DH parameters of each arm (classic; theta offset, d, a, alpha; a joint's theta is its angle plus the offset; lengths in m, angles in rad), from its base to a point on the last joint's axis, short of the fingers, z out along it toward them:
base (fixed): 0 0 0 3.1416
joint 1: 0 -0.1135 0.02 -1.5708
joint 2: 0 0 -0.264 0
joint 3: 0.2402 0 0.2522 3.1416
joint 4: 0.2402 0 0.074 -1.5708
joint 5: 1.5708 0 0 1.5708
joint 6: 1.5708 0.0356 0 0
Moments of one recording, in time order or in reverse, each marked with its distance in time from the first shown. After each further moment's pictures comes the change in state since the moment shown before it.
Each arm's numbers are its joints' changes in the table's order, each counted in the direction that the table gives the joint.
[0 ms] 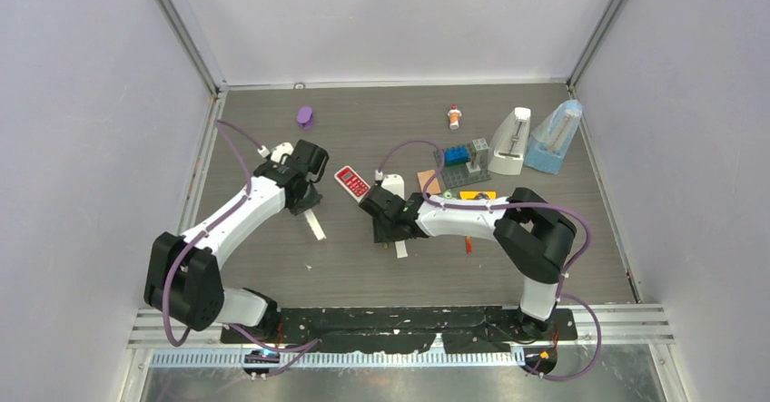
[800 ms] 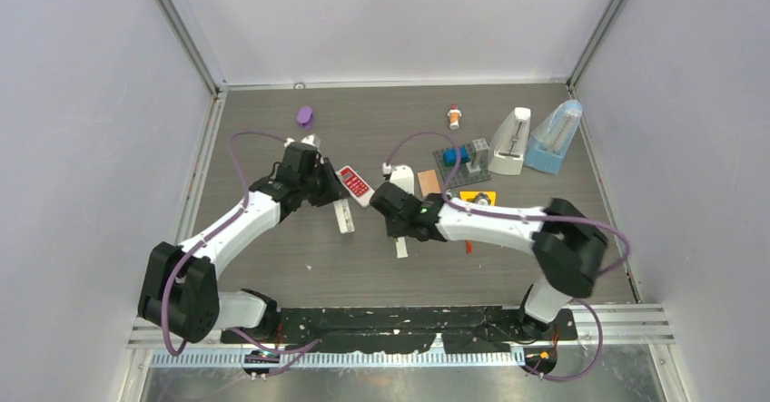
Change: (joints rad) left arm -0.041 0.075 -0.161 -0.438 0.456 0.197; right arm -0.012 0.091 -0.037 0.040 0.114 -0.077
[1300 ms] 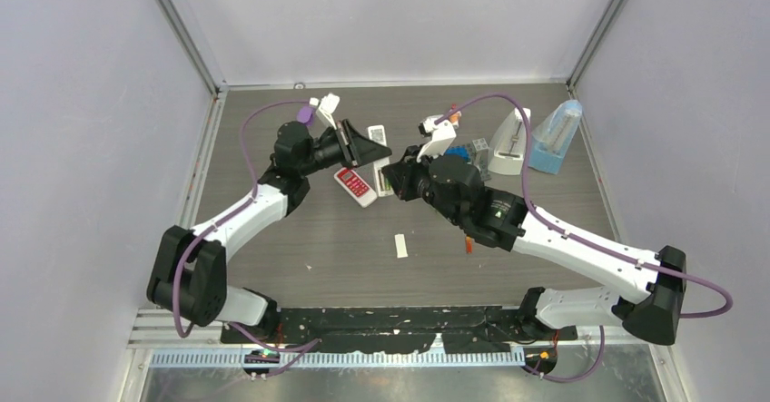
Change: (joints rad) left arm 0.000 -0.067 0.012 -0.796 0.603 -0.146; right arm 0.000 0.540 0.005 -0.266 0.012 -0.196
